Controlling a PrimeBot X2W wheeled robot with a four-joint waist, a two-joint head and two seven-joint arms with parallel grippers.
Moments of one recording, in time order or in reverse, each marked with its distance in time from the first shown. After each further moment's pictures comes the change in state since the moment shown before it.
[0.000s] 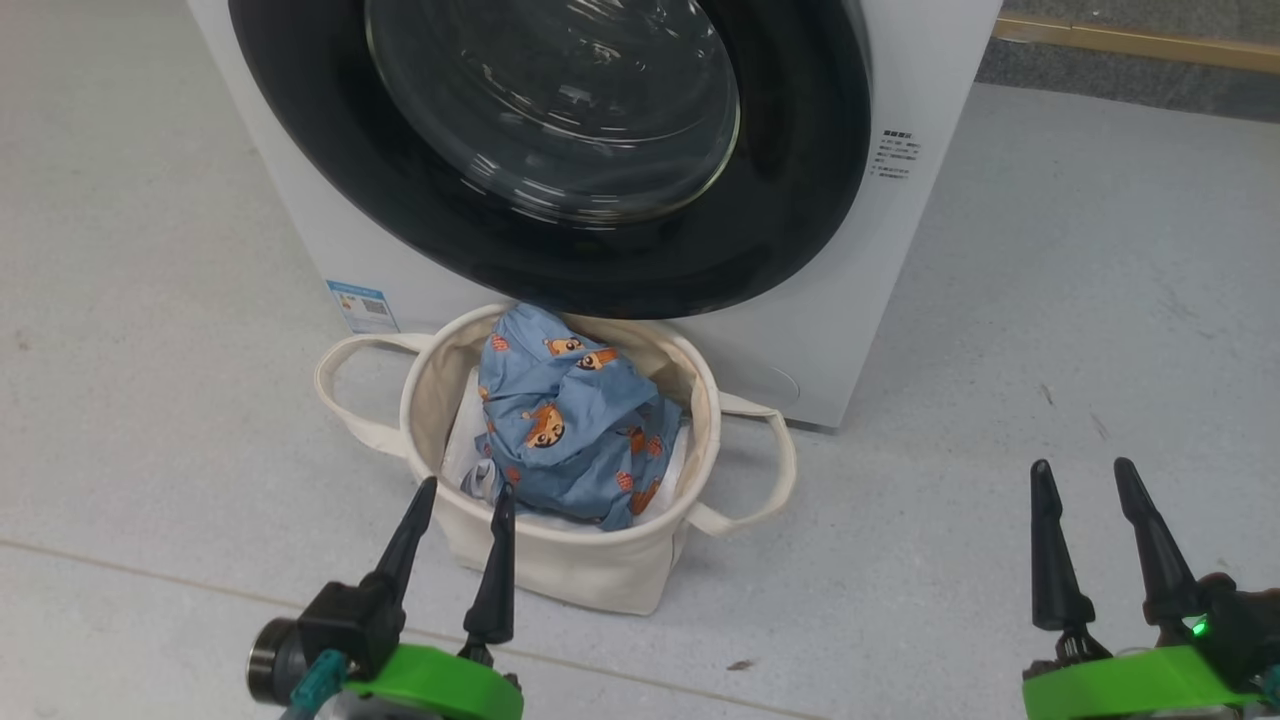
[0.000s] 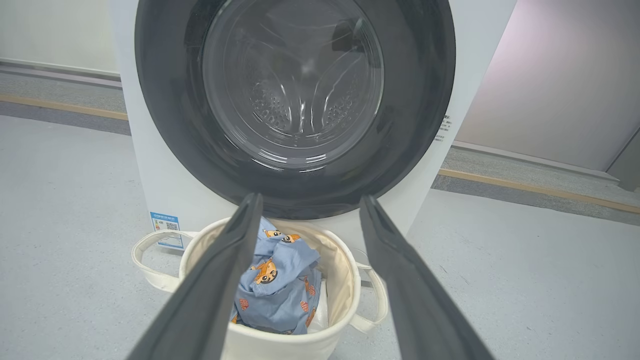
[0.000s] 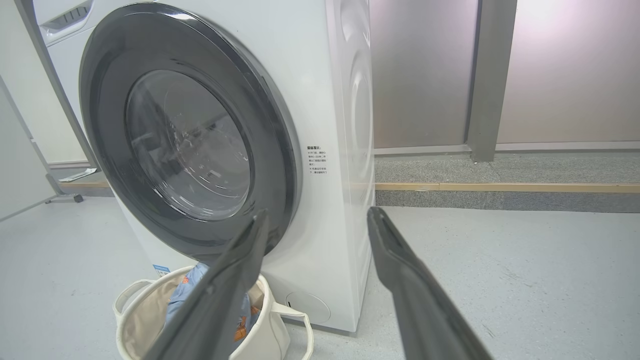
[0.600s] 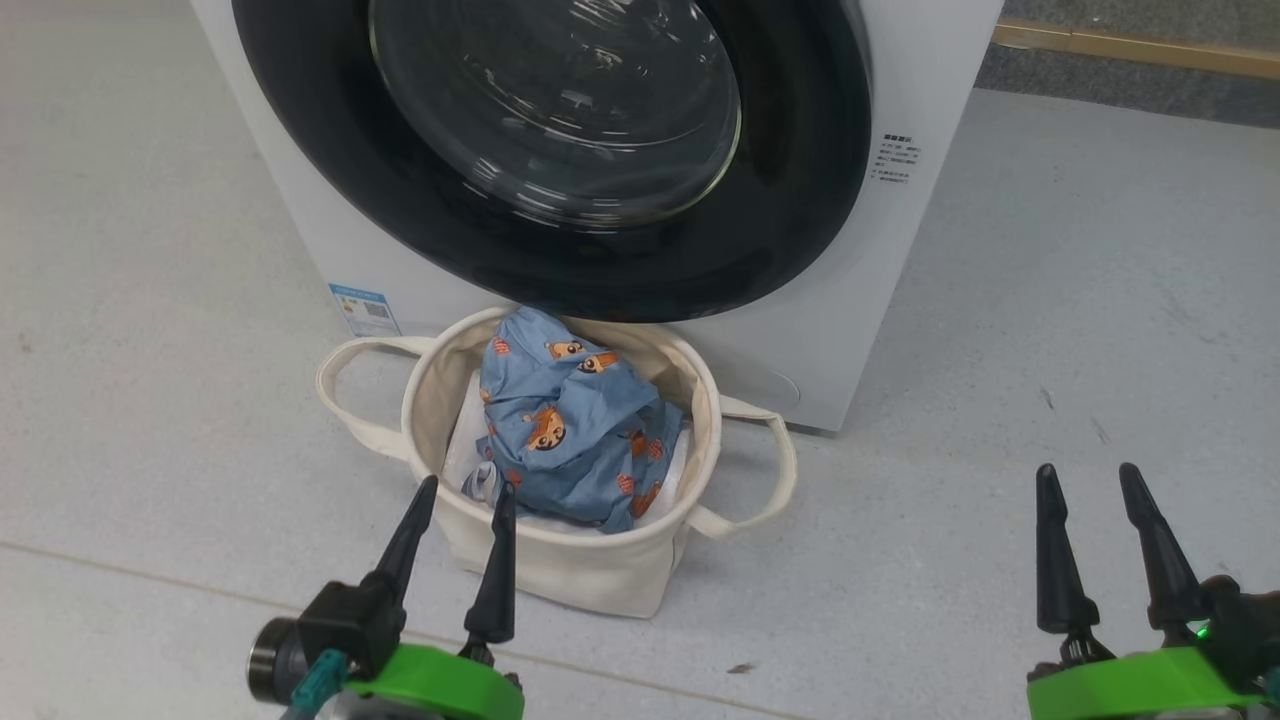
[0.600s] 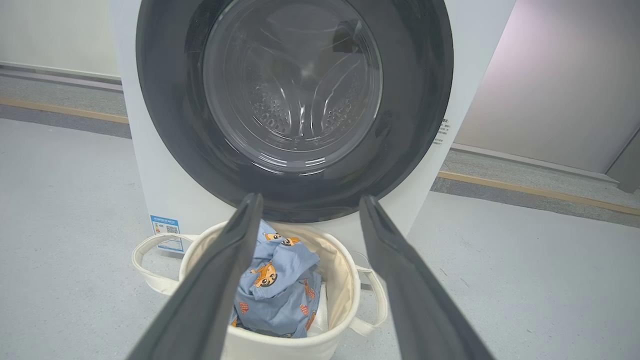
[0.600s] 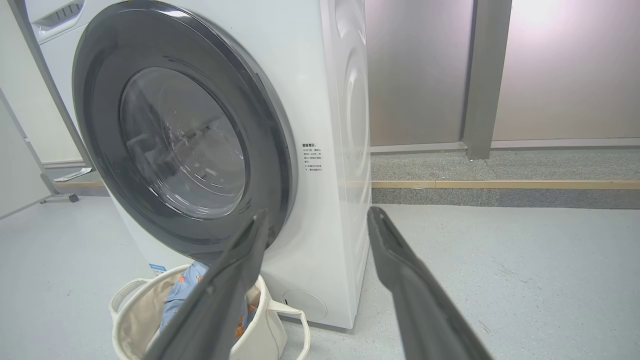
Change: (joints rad) left arm 0.000 0.000 -0.002 -0.004 0.000 0.001 0.000; right arm 0.000 0.000 -0.011 0.015 0.002 0.000 0.000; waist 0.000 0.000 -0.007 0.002
